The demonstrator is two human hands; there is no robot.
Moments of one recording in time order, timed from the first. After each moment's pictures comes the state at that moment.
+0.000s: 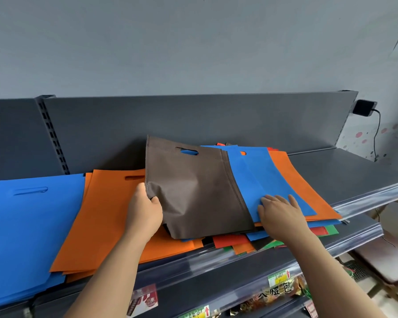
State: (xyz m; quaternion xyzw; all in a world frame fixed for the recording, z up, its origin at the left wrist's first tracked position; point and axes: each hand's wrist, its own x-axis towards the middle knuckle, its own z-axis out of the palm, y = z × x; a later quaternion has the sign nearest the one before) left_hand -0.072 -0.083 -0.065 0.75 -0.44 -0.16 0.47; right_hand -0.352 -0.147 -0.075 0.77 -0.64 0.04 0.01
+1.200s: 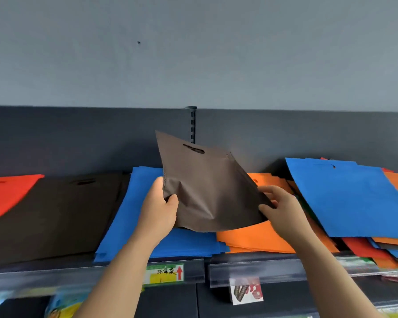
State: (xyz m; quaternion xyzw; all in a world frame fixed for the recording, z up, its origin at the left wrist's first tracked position) left_hand 0.137 0.090 -0.030 0.68 -0.44 -0.15 0.56; right_hand -0.088 -0.024 -0.033 0.74 -0.48 0.37 -0.30
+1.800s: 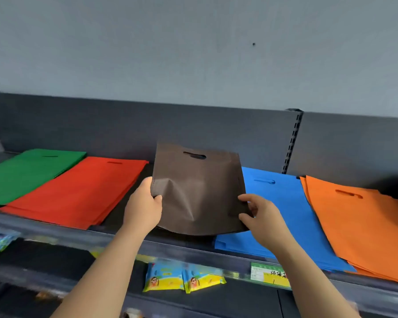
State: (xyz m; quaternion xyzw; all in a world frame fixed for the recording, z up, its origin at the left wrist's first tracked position) left_hand 0.358 0.243 -0.046 0.85 -0.32 0.02 0.43; right_hand 0.145 0.088 -0.053 0.84 -0.35 0.26 -0.31
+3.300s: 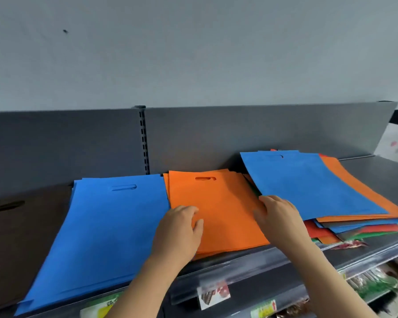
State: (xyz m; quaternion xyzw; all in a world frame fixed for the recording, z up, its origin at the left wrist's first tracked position) left_hand 0.064 0.038 -0.061 0.70 -0.64 -0.04 0.31; right_hand -0.147 -0.037 -0.053 0.76 -0.62 0.19 0.00
